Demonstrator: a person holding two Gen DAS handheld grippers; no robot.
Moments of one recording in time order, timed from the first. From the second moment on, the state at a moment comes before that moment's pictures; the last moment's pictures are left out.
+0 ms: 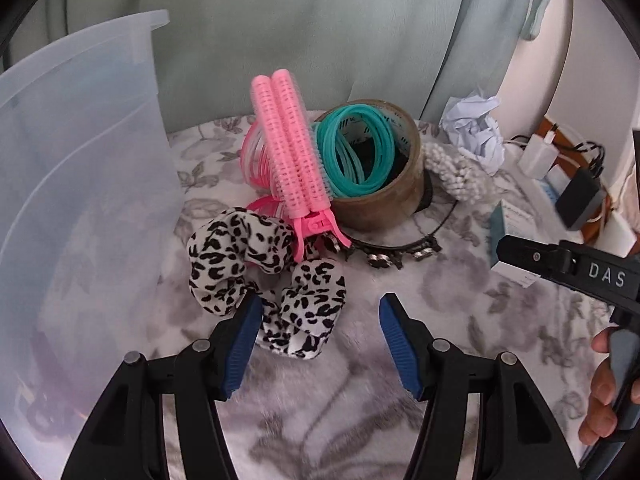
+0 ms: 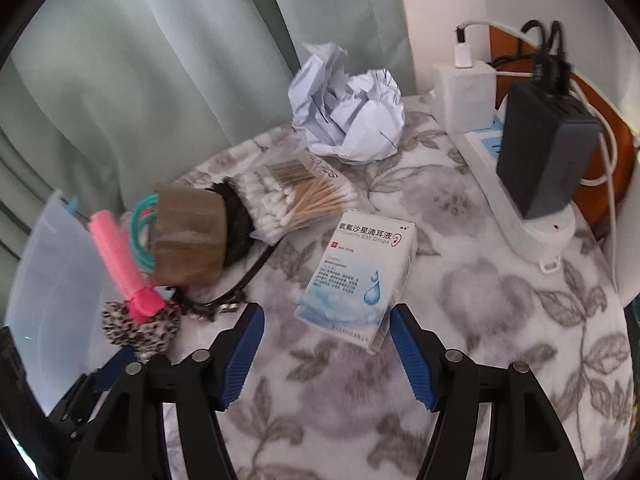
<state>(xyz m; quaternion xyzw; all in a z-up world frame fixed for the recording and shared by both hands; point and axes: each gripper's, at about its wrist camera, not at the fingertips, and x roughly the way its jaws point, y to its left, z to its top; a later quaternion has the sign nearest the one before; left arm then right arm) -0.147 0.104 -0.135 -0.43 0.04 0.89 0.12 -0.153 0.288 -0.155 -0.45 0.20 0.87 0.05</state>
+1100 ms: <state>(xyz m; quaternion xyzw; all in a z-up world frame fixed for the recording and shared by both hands) -0.106 0.053 -0.133 -0.45 -0.04 0.89 0.09 -0.026 0.301 -0.124 -0.45 0.23 0.86 0.08</state>
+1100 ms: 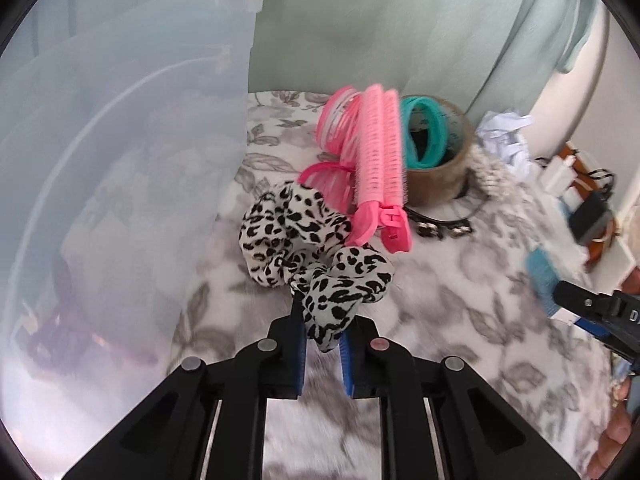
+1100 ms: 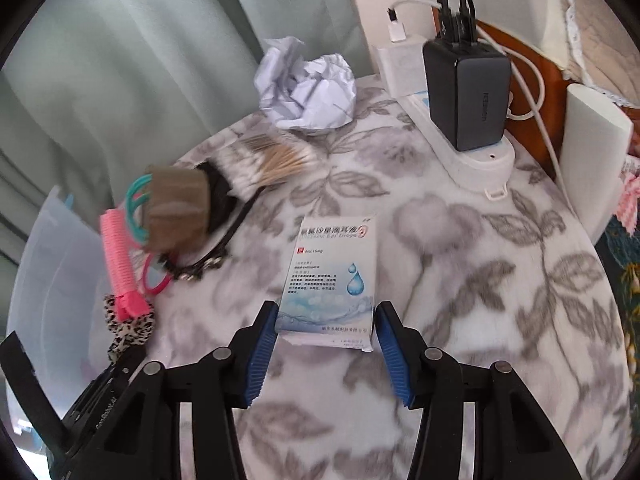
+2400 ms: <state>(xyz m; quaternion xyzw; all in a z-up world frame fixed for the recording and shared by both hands) -0.008 -0.122 -0.005 -0.27 -0.20 0.94 0.04 -0.088 0.035 0.002 -0.32 0.05 0.92 -0.21</state>
